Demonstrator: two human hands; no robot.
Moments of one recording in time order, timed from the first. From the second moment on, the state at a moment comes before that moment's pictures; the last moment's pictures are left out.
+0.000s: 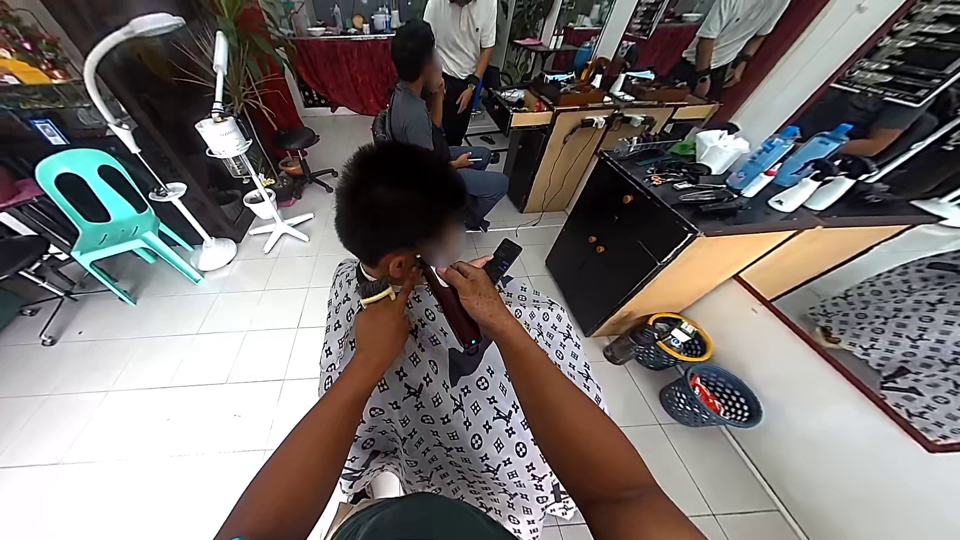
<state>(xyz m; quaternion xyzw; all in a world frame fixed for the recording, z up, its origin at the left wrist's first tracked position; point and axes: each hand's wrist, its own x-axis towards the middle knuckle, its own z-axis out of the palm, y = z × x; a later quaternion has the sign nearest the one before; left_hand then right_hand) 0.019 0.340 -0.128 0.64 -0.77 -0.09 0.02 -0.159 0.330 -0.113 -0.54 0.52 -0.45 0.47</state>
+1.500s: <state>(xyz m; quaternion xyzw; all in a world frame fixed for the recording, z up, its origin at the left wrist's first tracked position) 0.057 0.303 -0.106 0.52 -0.71 -0.08 0.47 -0.126 0.342 -0.130 -0.52 0.50 -0.50 0.48</state>
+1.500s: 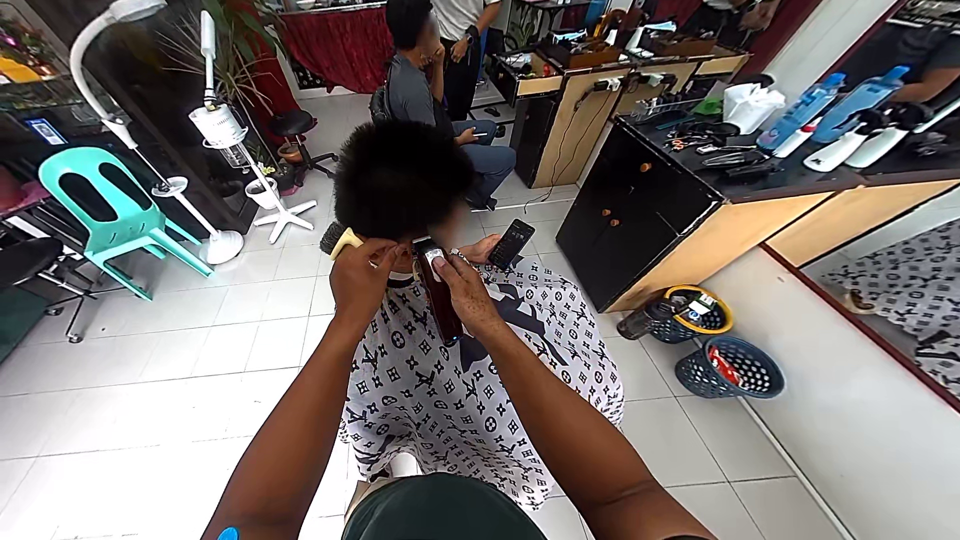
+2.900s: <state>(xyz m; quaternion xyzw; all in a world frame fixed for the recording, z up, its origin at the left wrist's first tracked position) 0.023 0.339 -0.129 0.64 -0.76 -0.08 0.00 -0.146 0.332 -0.125 -0.53 0.53 -0.48 0.46</state>
